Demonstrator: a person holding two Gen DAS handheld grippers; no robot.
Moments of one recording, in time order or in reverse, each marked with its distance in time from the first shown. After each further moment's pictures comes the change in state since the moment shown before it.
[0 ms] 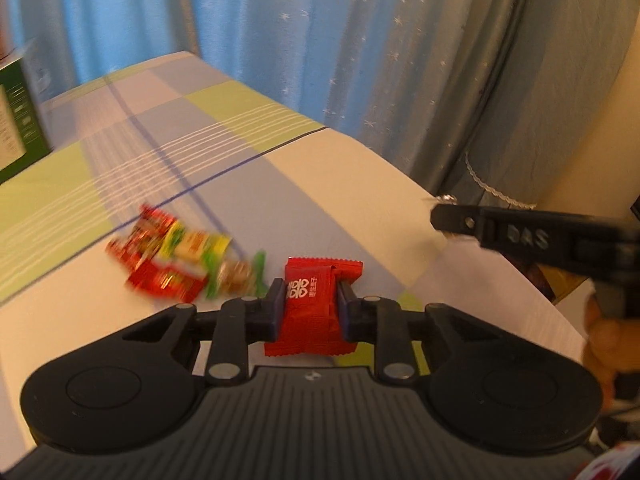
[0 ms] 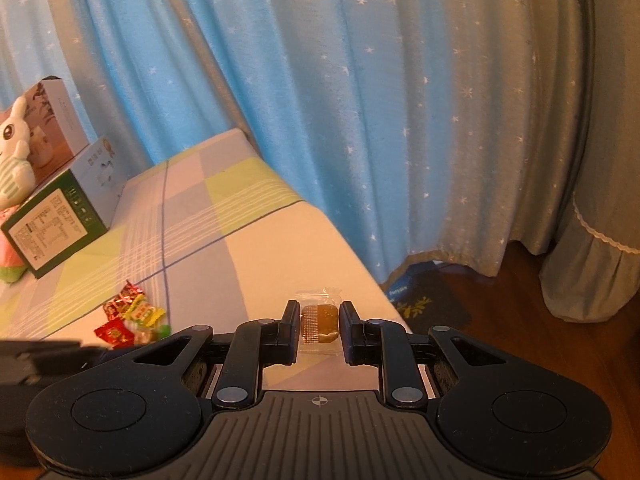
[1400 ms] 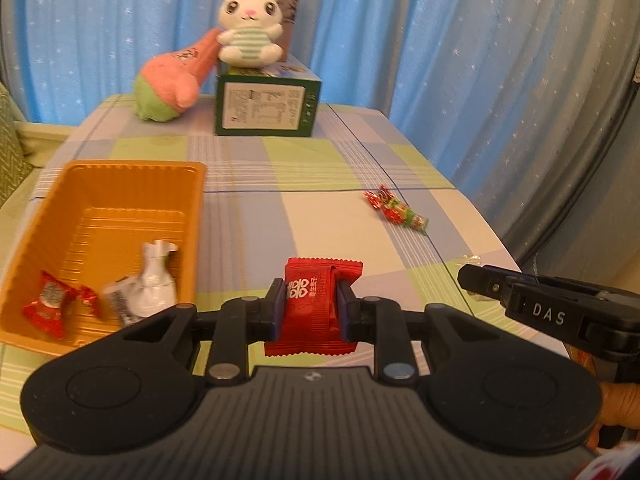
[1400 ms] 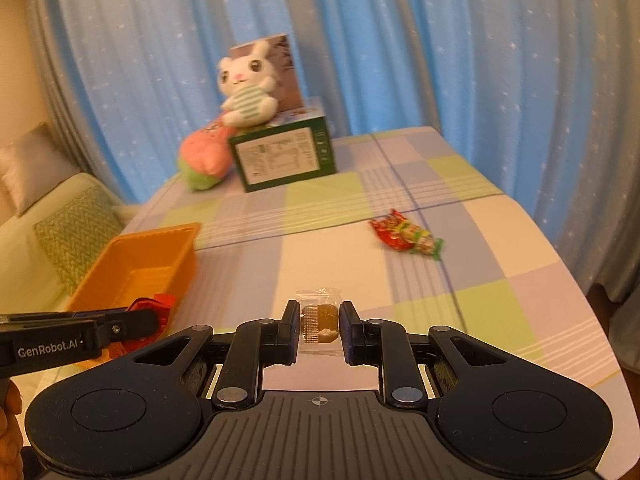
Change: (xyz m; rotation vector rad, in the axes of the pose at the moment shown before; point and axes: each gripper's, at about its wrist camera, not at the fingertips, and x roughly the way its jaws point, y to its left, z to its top) left arm -0.295 0.064 -0.137 -0.380 -0.179 0.279; right arm -0.181 0.187 -0.093 -0.274 0.034 0.297
